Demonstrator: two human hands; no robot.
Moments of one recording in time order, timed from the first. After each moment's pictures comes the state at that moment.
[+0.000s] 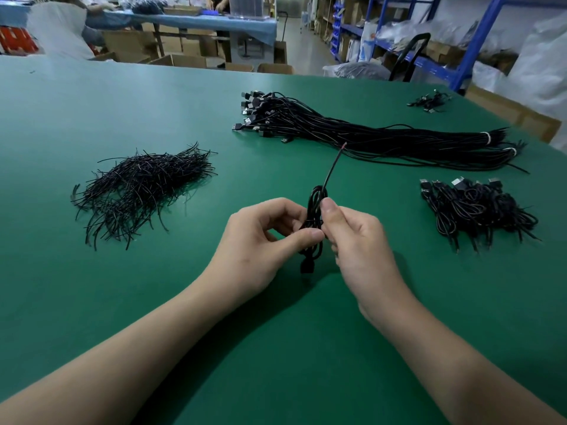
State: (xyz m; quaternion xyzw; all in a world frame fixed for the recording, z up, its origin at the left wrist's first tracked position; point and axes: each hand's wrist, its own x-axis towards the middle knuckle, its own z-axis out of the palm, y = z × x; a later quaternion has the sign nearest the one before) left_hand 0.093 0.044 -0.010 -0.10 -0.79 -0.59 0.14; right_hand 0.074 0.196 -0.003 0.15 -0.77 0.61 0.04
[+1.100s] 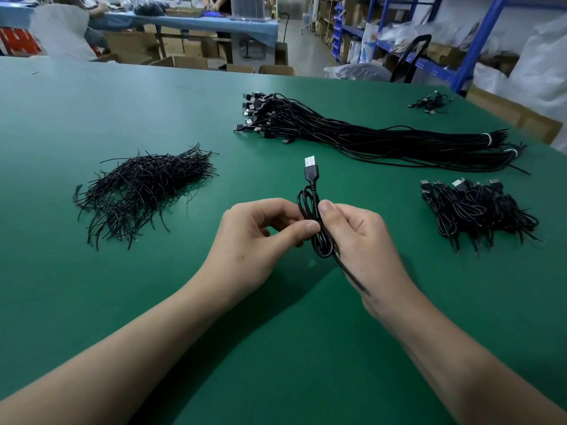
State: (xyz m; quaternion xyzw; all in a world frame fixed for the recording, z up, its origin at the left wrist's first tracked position) left_hand 0.097 0.041 -0.002 -0.09 -0.79 -0.58 0.15; right_hand 0.068 0.198 -0.004 0.18 -0.77 0.62 0.03
